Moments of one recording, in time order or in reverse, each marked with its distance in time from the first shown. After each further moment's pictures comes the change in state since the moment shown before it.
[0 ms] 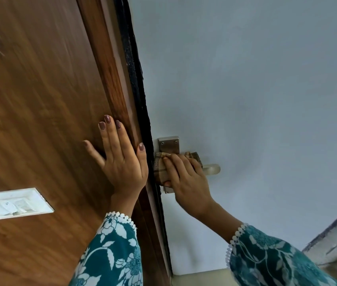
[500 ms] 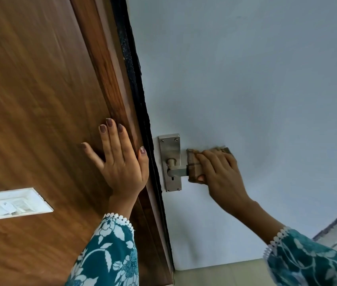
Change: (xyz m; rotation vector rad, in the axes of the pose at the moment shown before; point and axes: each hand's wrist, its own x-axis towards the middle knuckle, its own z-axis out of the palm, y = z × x) left_hand -0.013 -0.007 0.002 0.001 0.029 0.101; right_hand -0.025 0.063 -0.008 0.029 0.042 0.066
